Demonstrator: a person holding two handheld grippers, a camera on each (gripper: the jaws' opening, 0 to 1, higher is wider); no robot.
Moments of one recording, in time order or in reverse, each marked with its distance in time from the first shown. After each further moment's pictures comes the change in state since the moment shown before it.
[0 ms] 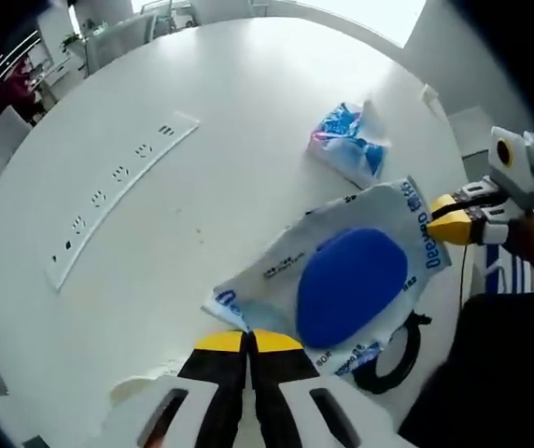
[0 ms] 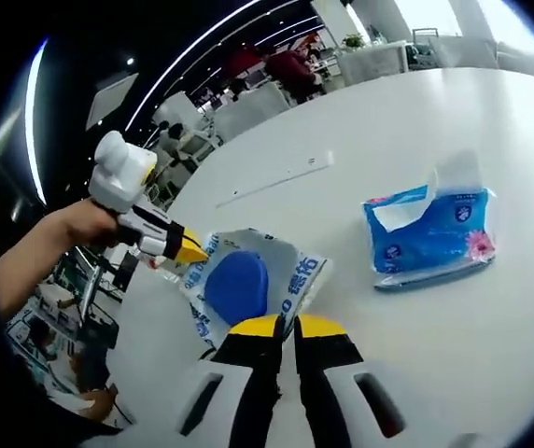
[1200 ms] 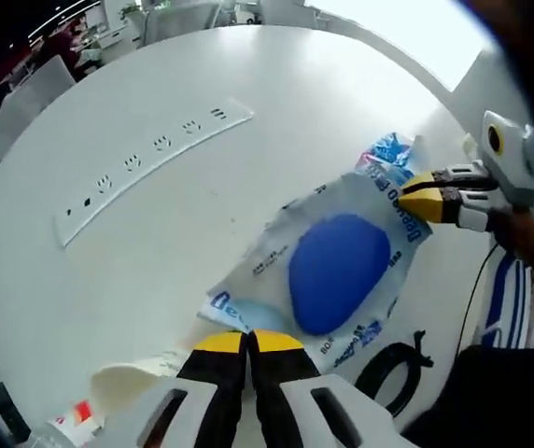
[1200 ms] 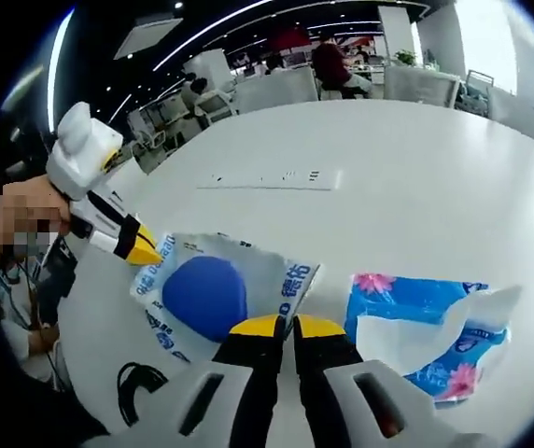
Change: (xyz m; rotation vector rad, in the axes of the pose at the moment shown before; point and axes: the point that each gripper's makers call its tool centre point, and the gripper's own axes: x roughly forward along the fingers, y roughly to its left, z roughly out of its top) left arm 0.017 0.015 -0.003 -0.229 -0.016 0.068; right arm 0.066 -0.038 0.044 -0.337 0.094 -0.053
